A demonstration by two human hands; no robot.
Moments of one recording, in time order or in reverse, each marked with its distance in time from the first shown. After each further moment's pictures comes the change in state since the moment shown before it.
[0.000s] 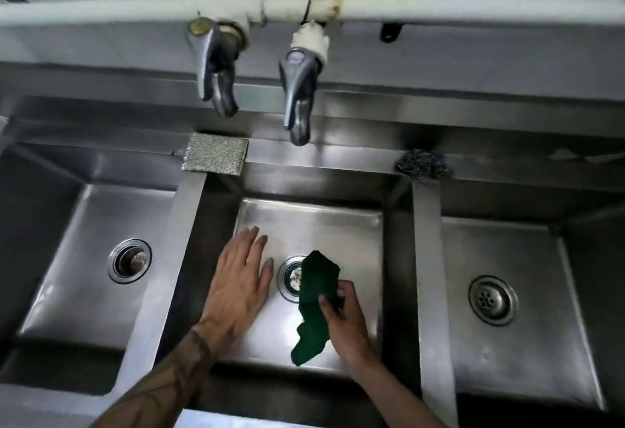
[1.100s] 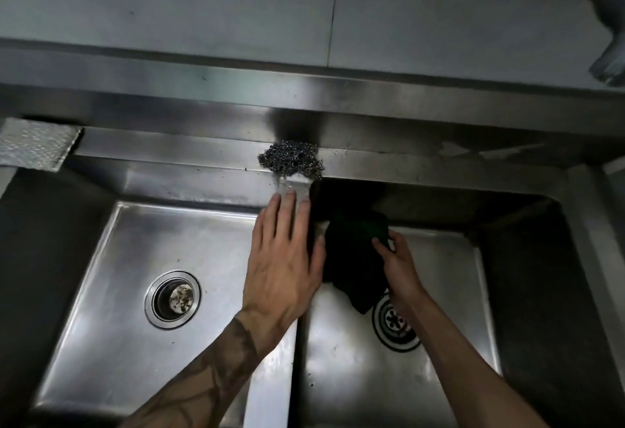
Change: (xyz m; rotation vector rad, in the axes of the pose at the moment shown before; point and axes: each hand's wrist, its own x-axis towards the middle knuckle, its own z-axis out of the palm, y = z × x) left_hand 0.104 0.307 0.100 0.020 0.181 0.044; right_hand 0.179 0.003 -0.314 0.246 0.131 0.001
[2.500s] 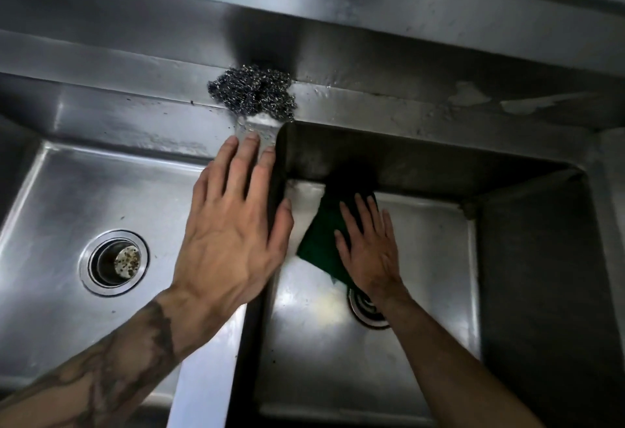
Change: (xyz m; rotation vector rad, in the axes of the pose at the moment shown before) left_hand 0.002 0.002 -0.002 0.014 -0.108 -0.045; right_hand 0.057 0.088 -0.032 -1.461 0.044 -0.787
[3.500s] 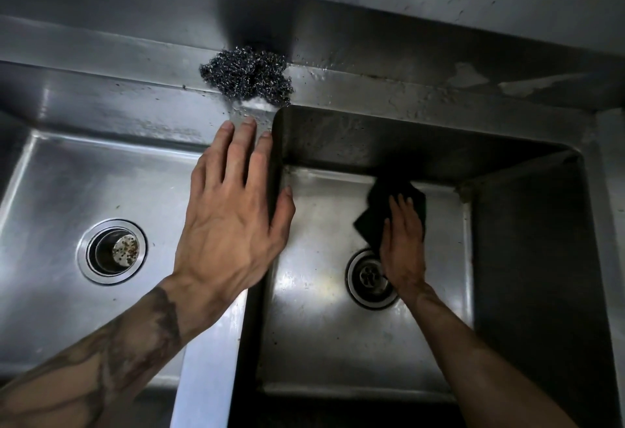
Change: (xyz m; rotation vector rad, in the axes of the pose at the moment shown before) left_hand 0.001 0.003 0.000 -0.014 0.024 0.003; right_hand -0.030 0.049 0.004 0.327 0.147 0.269
